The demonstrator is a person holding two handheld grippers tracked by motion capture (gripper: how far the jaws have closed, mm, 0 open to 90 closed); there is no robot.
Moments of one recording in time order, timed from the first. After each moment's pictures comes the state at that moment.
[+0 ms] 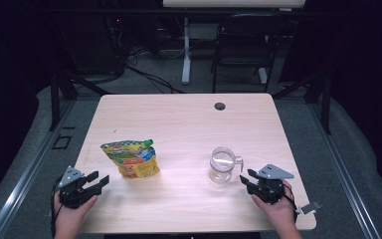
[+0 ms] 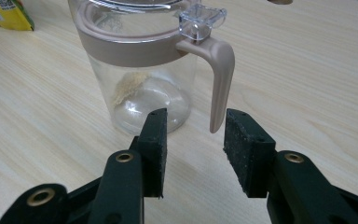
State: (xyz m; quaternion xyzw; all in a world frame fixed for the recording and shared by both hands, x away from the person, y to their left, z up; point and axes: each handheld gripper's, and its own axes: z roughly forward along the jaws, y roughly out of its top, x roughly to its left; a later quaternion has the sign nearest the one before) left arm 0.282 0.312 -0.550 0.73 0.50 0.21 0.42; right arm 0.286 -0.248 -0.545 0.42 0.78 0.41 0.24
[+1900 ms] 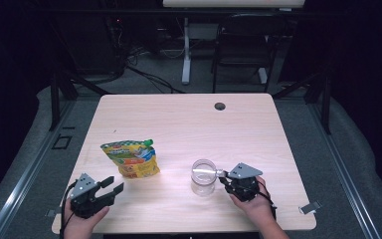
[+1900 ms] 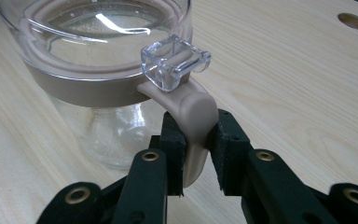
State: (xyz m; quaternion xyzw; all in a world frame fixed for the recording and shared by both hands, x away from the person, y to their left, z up) left arm 0.251 0.260 -0.534 0.76 0.42 0.20 0.45; right arm 0.295 -0.183 -0.546 0.35 0.82 0.39 0.22
